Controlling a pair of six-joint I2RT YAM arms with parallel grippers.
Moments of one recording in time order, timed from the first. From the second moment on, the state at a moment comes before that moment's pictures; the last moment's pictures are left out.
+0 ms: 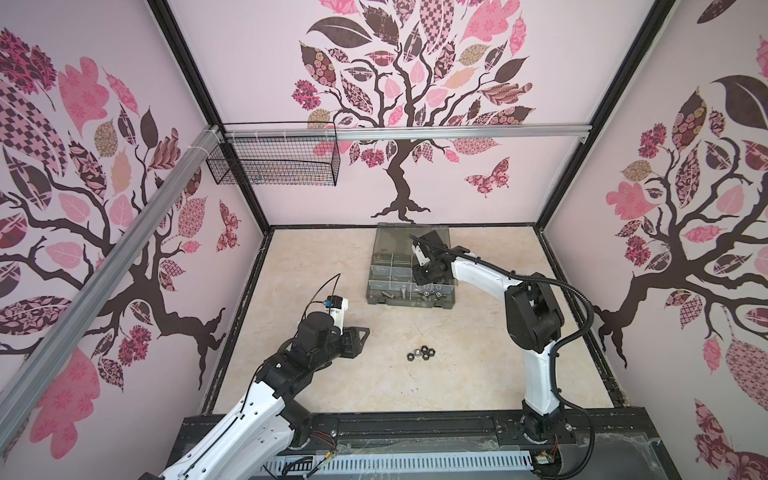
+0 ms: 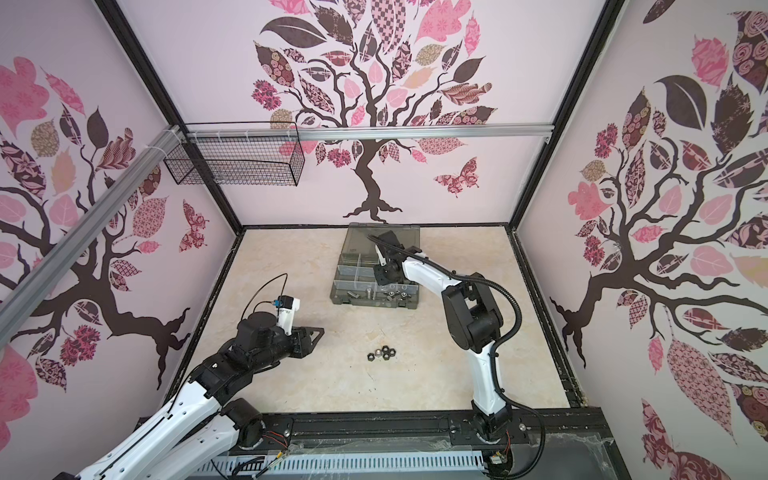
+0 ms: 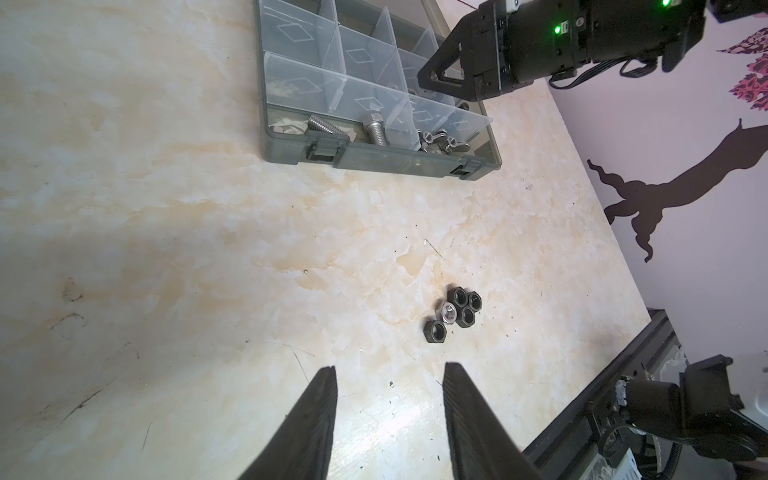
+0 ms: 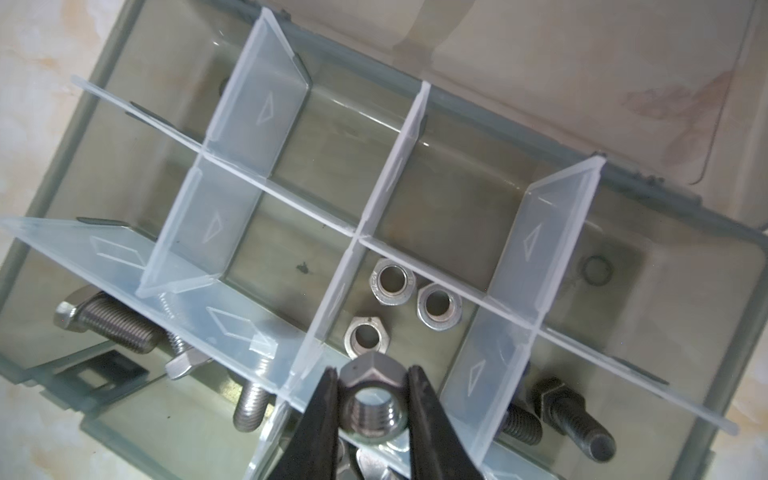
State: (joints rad) left arm -0.58 0.68 0.53 -0.46 0.13 -0.53; right arm 0.53 2.08 1.64 -0.58 0.01 0.18
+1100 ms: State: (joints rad) left arm -0.81 1.19 0.68 -0.38 0.11 -0.32; right arm 0.51 1.32 0.84 -0.46 -0.02 0.31
